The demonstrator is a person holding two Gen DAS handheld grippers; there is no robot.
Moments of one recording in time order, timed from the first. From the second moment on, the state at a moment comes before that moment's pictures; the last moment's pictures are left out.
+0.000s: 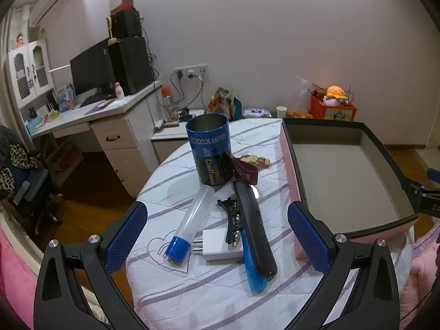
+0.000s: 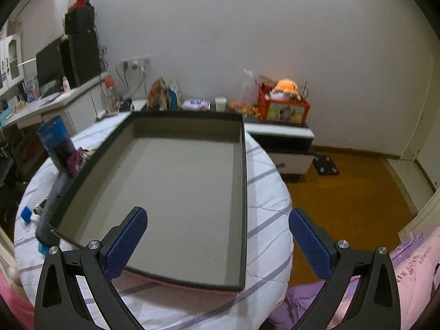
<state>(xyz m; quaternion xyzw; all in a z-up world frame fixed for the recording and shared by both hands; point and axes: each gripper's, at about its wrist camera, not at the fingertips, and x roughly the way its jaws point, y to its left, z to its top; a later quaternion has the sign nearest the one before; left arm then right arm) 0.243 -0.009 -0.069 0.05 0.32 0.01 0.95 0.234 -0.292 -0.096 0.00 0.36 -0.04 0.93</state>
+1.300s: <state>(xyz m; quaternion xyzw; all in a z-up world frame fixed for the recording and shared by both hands) 0.281 0.065 -0.118 0.00 0.40 -0.02 0.91 0.271 -0.317 -0.148 -0.04 0.52 0.06 0.85</state>
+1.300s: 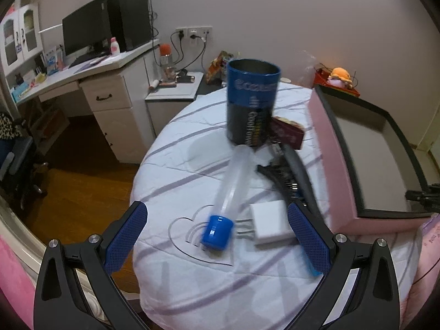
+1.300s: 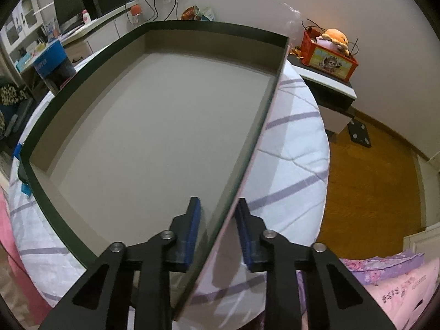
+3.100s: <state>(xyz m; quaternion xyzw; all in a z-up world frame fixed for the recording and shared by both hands) 0.253 0.056 -0.104 -0.03 0.39 -0.14 0.91 0.259 -0.308 -0.144 -0.02 0.49 0.00 0.87</state>
